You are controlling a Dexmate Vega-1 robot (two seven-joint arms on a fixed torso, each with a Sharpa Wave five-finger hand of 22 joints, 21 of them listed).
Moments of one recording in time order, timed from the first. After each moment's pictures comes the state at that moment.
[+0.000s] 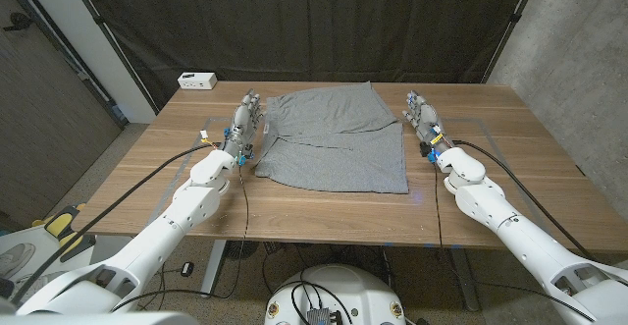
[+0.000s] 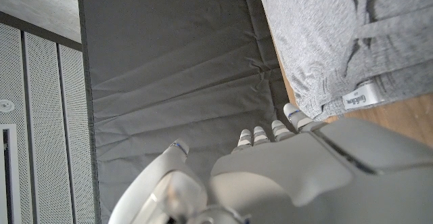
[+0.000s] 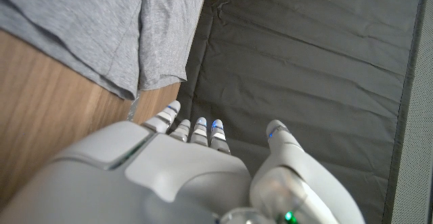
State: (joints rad) left arm 0.84 0.51 0.37 -1.30 -0.65 -0.29 -0.03; left_hand 0.00 0.06 0.40 0.20 0.31 -0.17 -0.04 0.17 0.17 -0.17 -0.08 0.19 0.18 -0.17 -0.03 0.18 0.18 -0.17 -0.03 0.44 0.20; right arm -0.84 -0.51 -0.37 -1.30 0.65 0.29 0.03; right_hand 0.16 0.13 0.37 0.05 0.22 0.01 0.00 0.18 0.17 -0.04 -0.02 0.19 0.18 -0.14 -0.04 0.18 0.17 0.03 -0.03 0.19 0.17
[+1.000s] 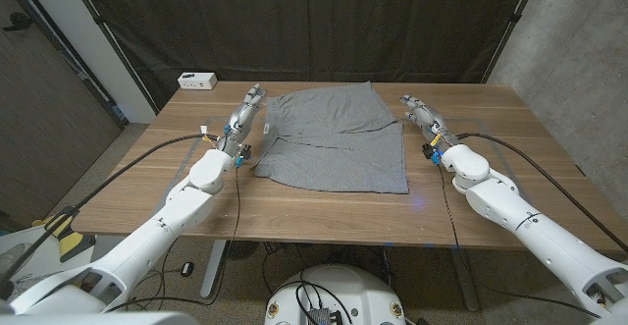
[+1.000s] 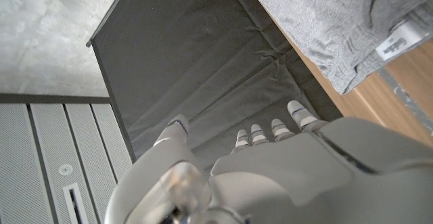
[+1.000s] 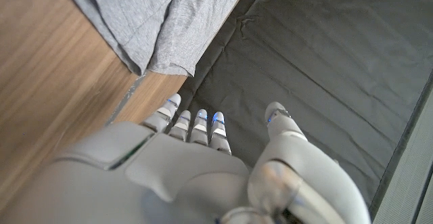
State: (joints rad) left arm 0.86 0.58 0.40 -1.35 -0.32 -0.39 0.15; left_hand 0.22 0.10 0.44 -0.02 0.22 -0.17 -0.09 0.22 0.17 -0.17 -0.05 0.24 0.18 -0.17 0.03 0.20 0.17 -0.17 0.11 0.44 0.19; right arm -0.89 -0.66 -0.42 -1.51 0.43 0.16 -0.13; right_hand 0.33 0.13 0.43 -0.10 0.18 0.07 0.00 0.20 0.18 0.05 0.04 0.21 0.18 -0.04 0.03 0.20 0.17 0.11 0.05 0.20 0.17
